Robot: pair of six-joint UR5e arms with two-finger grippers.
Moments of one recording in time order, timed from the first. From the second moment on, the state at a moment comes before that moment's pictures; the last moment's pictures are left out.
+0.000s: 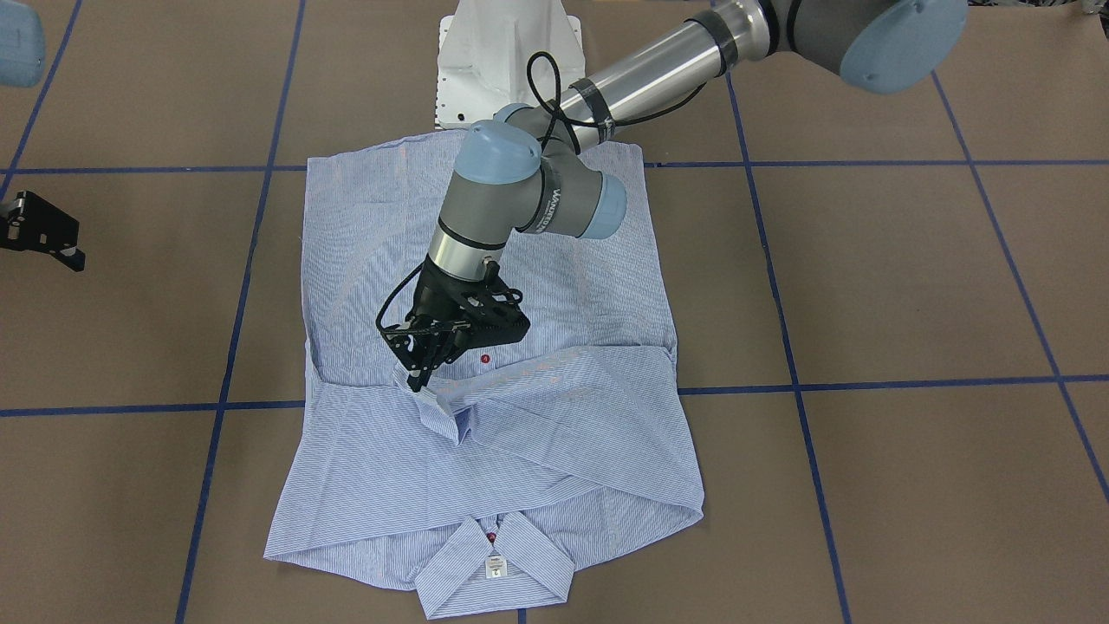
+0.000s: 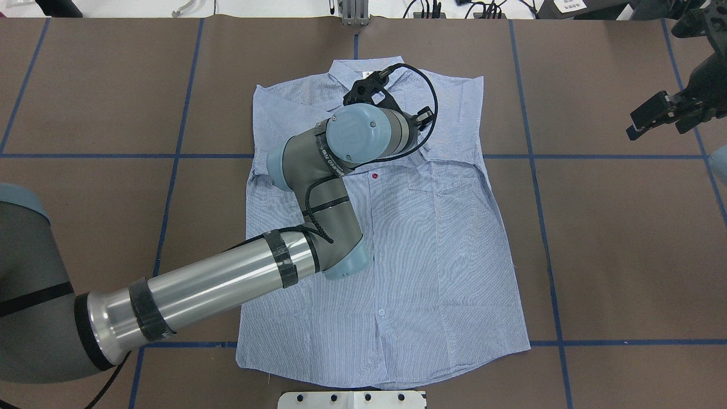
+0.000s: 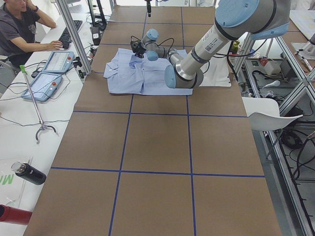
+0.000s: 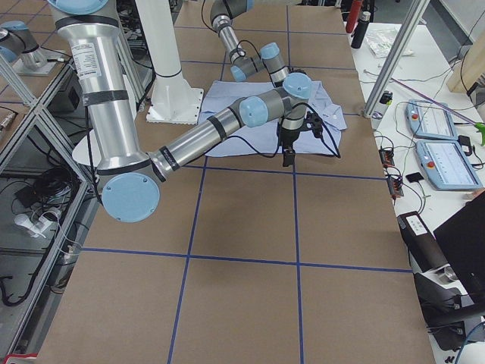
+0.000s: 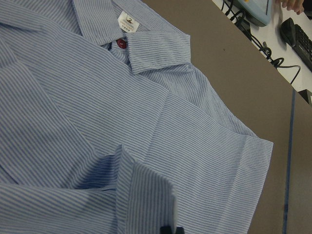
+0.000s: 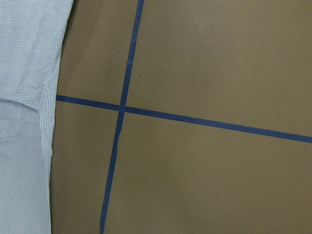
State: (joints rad) left arm -0.53 -2.66 -1.00 -2.36 -1.57 -1.78; right arm 1.19 -1.37 1.94 -1.77 2.31 0.37
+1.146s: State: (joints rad) left arm -0.58 -2.67 -1.00 -2.43 -1.75 -1.43; right arm 1.19 -1.37 1.94 -1.77 2.31 0.37
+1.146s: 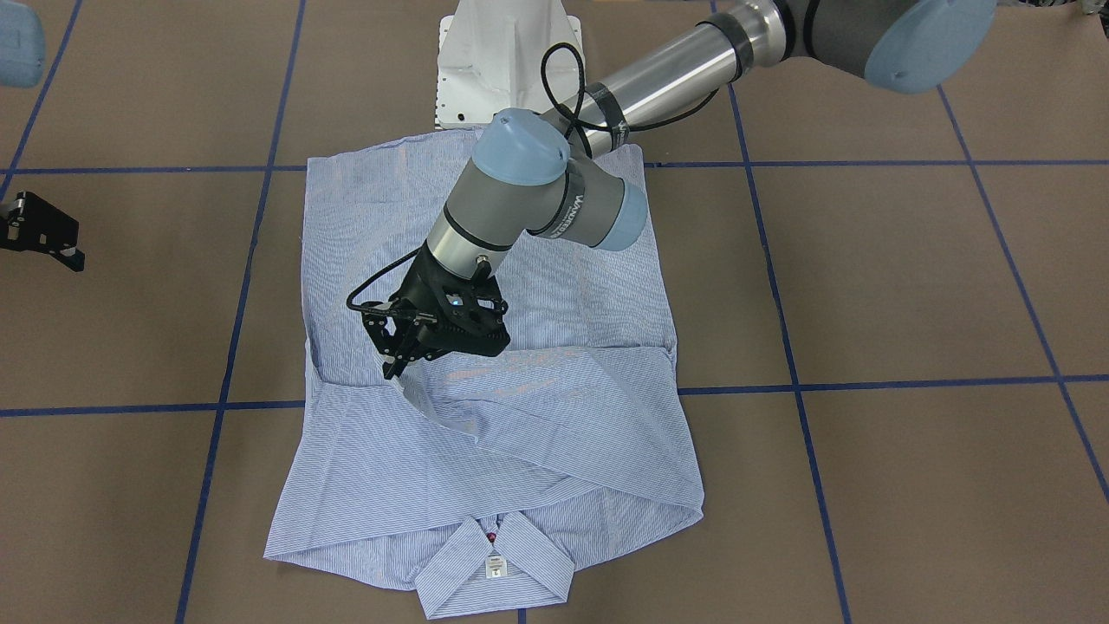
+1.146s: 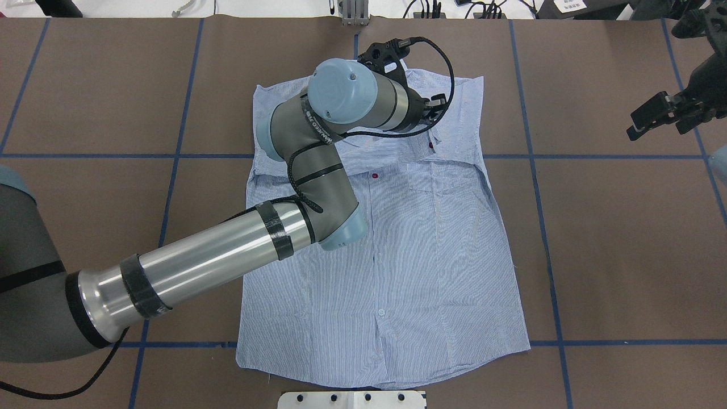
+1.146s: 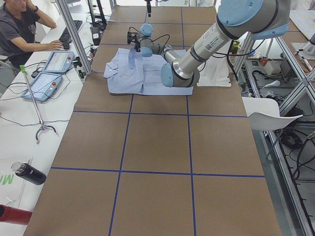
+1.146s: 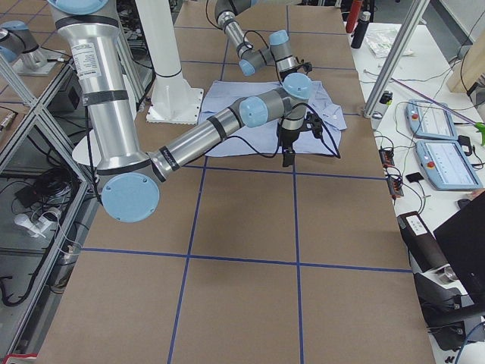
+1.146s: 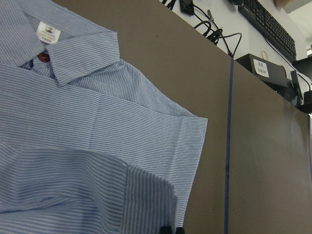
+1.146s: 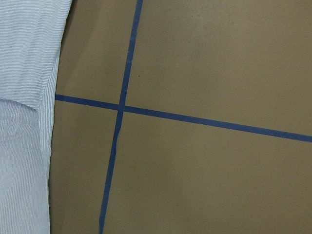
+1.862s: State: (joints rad) left arm -0.51 -2.71 -0.94 -2.43 -1.75 -1.29; right arm 1.19 -1.37 1.93 -1.77 2.31 0.36
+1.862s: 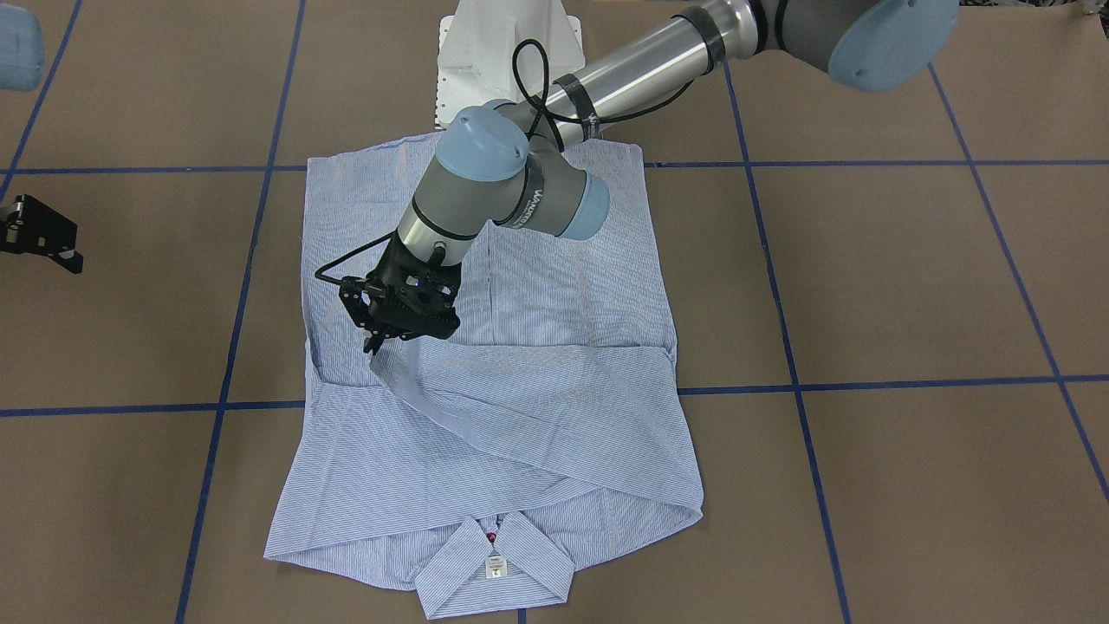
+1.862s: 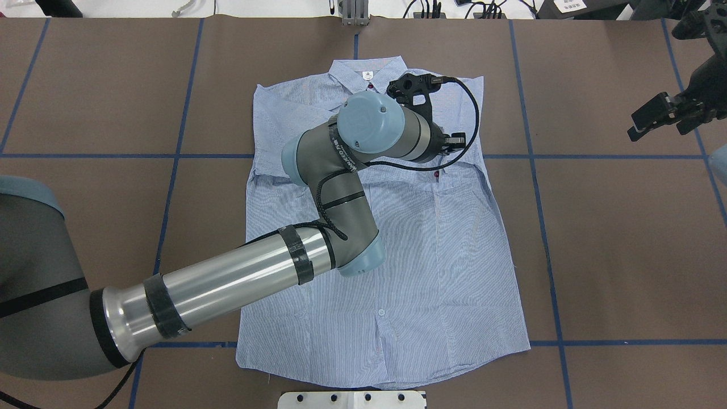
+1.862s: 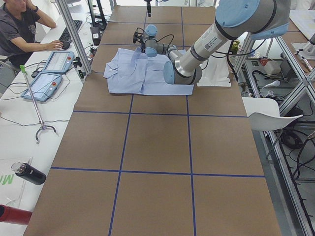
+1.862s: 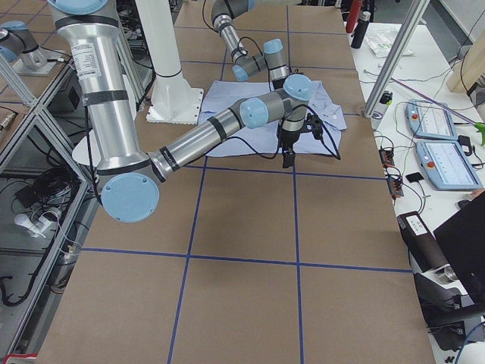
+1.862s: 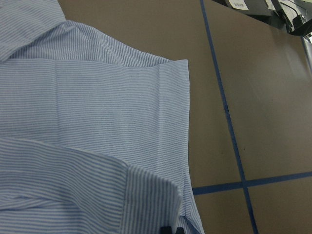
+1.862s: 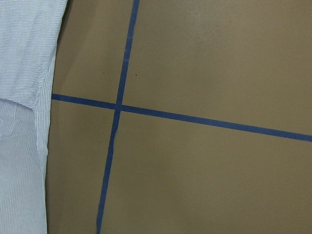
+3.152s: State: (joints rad) left arm -0.52 -2.53 -1.19 -2.33 -1.75 -1.30; right arm 1.20 -1.39 1.99 -1.77 2.35 0.41
